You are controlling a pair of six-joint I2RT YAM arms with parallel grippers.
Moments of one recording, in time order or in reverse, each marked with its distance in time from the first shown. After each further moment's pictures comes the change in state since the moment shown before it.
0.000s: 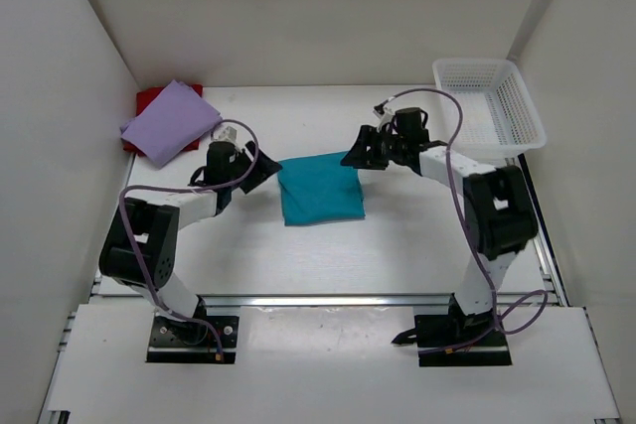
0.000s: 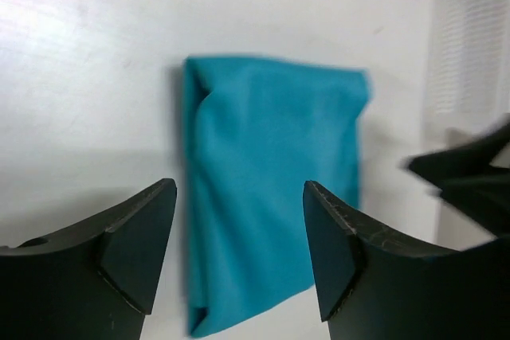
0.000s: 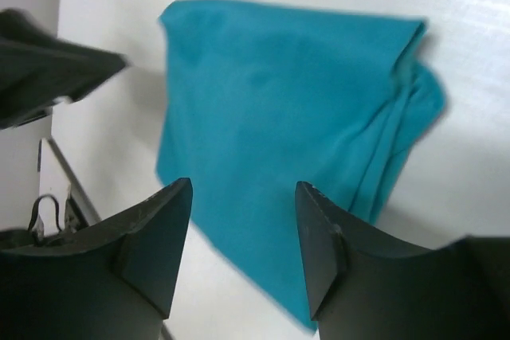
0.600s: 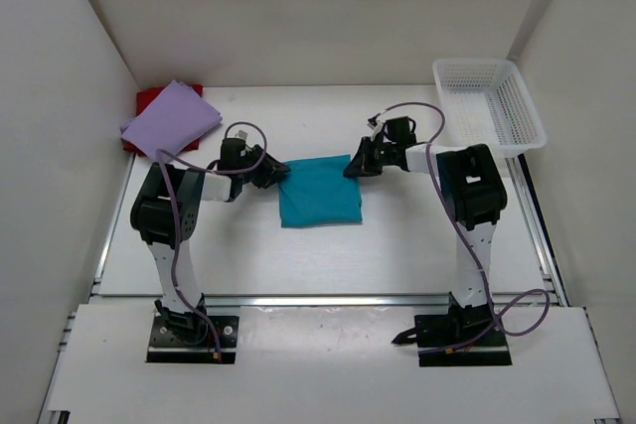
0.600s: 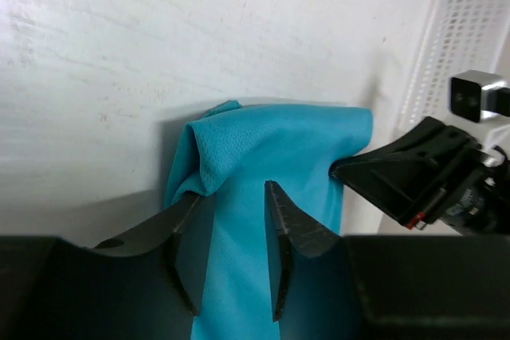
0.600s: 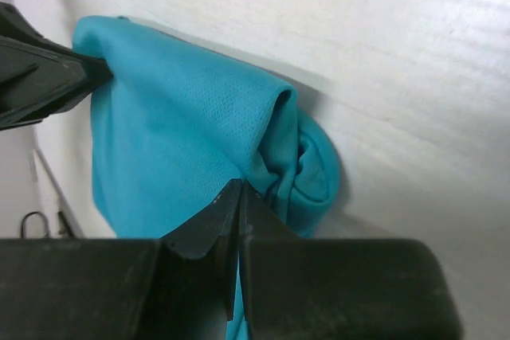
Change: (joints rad) left arm -0.003 0.347 0.154 0.085 0.131 -0.165; right arm -0.014 0.243 0.083 0.042 -0.006 0.011
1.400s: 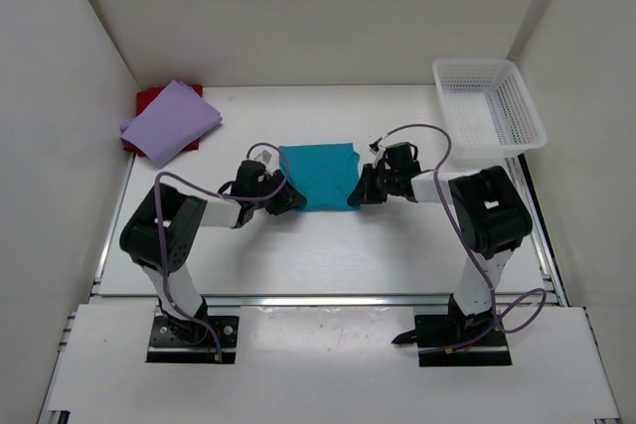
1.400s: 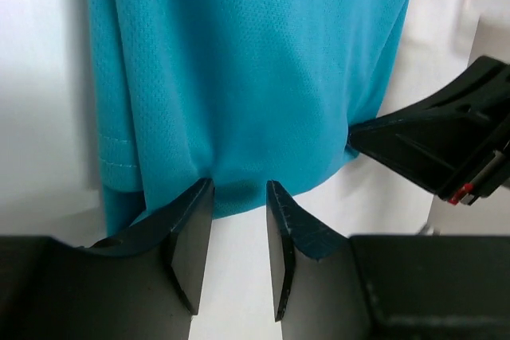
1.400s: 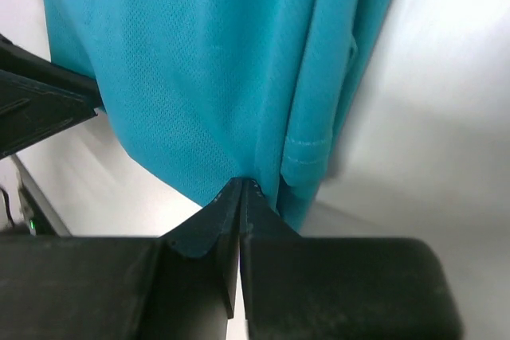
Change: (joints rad) left arm -0.165 -0.148 -0.160 -0.019 -0.063 0.113; right arm 0.064 -0.213 -0.301 0.067 0.103 0.007
